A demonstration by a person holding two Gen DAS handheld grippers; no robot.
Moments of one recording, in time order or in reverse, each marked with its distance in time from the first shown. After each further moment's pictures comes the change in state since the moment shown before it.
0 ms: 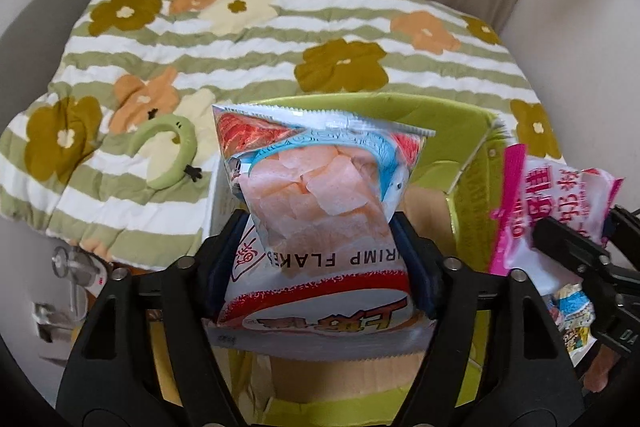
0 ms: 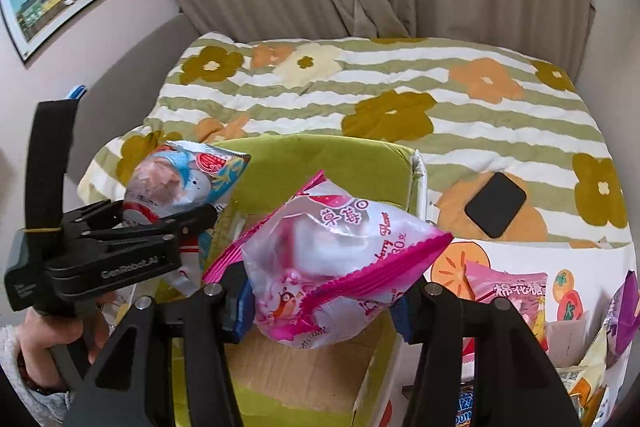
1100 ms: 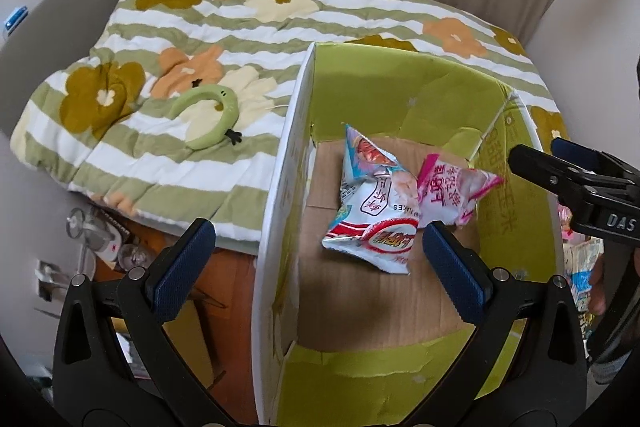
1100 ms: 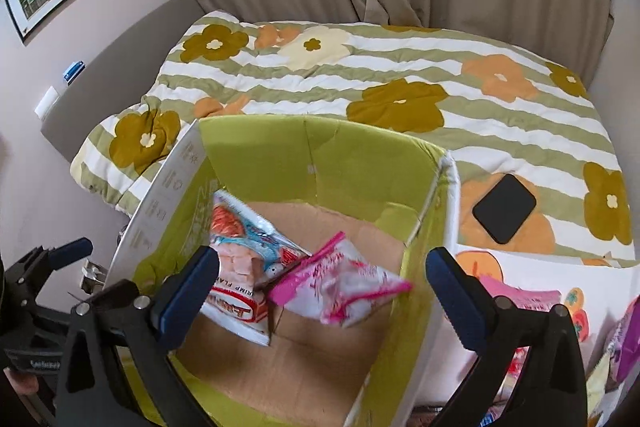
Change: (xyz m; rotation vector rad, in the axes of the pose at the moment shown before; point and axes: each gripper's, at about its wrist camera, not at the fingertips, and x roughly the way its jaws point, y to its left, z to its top) left arm -0.047 0.026 -0.078 -0.100 -0.032 0.083; right arm 0.025 0.004 -0.004 -0.072 0.046 0.012
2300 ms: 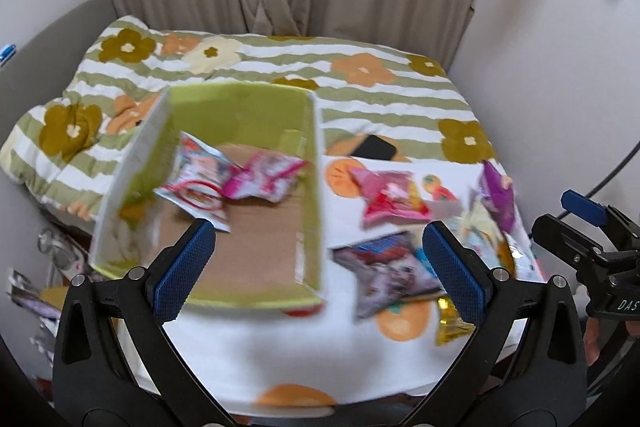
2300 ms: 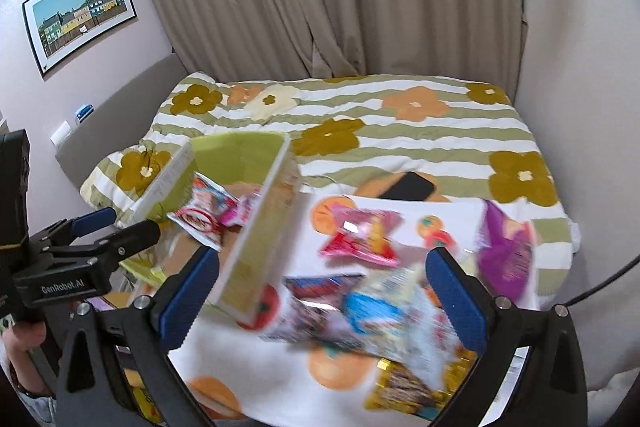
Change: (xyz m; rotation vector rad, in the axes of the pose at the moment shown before) left arm -0.128 -0.210 -0.098 0.060 -0.192 -0.129; right arm -0.226 -0.124 -0.152 0.059 -0.220 -0.080
